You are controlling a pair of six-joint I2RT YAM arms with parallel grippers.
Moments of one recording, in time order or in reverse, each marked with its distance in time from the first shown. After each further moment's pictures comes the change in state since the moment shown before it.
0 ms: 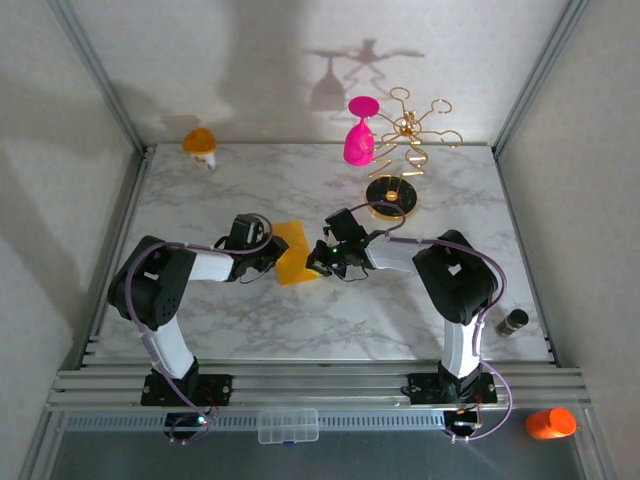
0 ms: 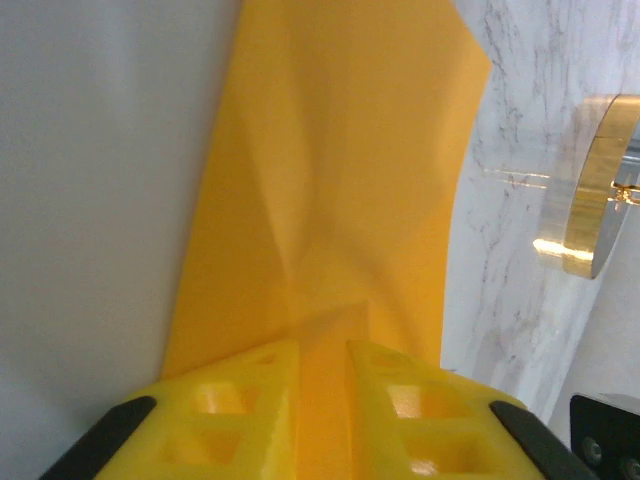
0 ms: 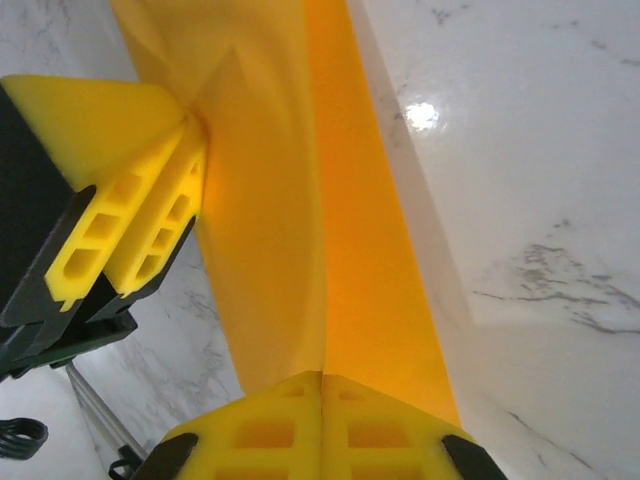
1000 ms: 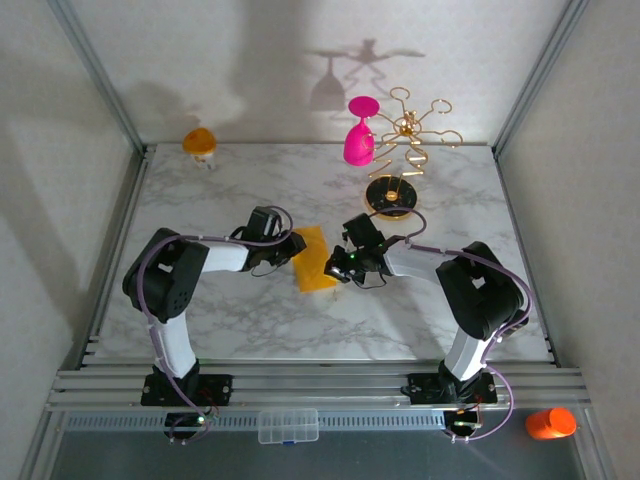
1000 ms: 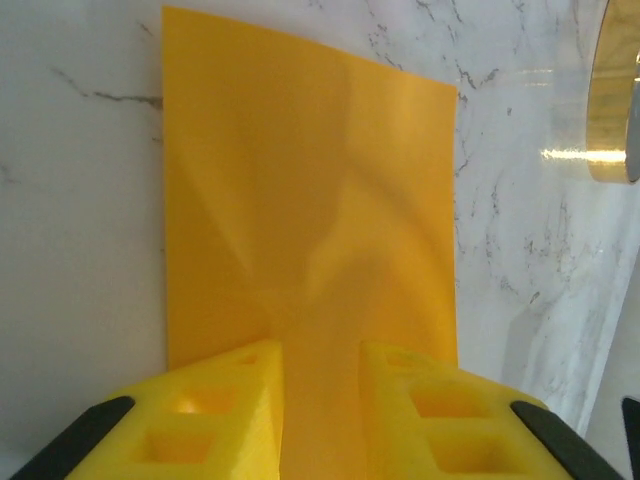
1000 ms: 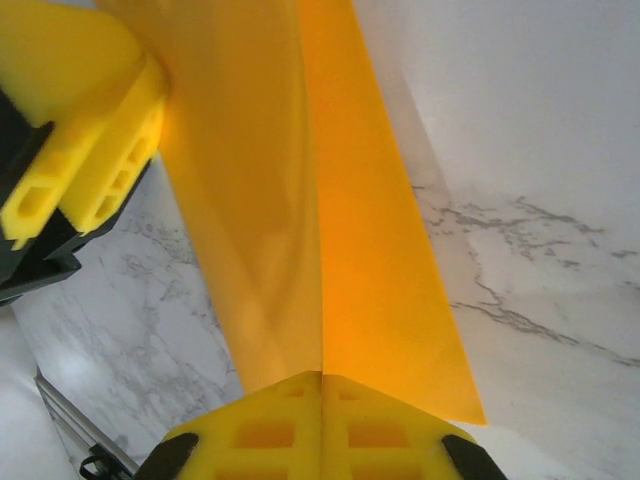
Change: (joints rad) left arm -0.080 0.089 0.161 -0.114 0.045 0.171; right arm -0.048 -0.158 -0.137 -0.078 0.038 -0.022
